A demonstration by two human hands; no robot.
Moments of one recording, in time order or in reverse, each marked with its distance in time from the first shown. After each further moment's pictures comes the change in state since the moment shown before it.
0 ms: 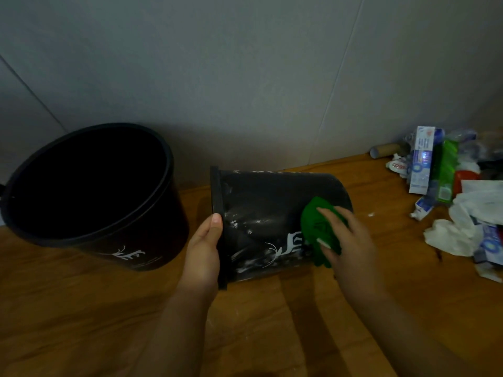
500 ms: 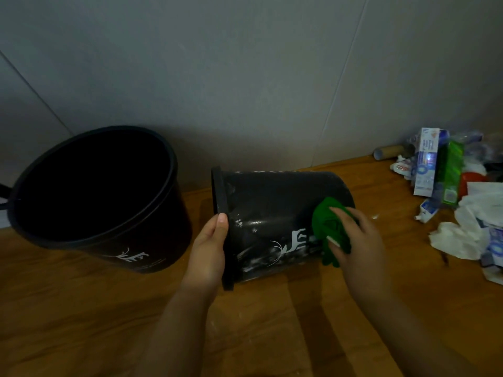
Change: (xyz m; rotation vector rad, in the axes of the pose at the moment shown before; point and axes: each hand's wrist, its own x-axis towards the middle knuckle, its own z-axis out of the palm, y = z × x) left_hand 0.002 0.006 0.000 0.135 -0.028 0.045; right_hand 0.005 0.006 -0.001 0.047 0.027 0.096
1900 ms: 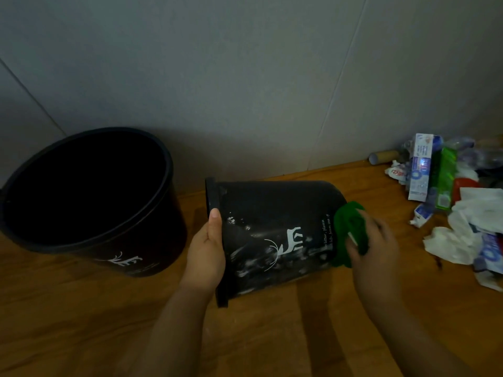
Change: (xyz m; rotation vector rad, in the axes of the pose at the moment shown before) left_hand 0.014 -0.003 0.003 0.135 0.099 0.023; right_hand 0.003 0.018 -0.004 0.089 0.138 0.172
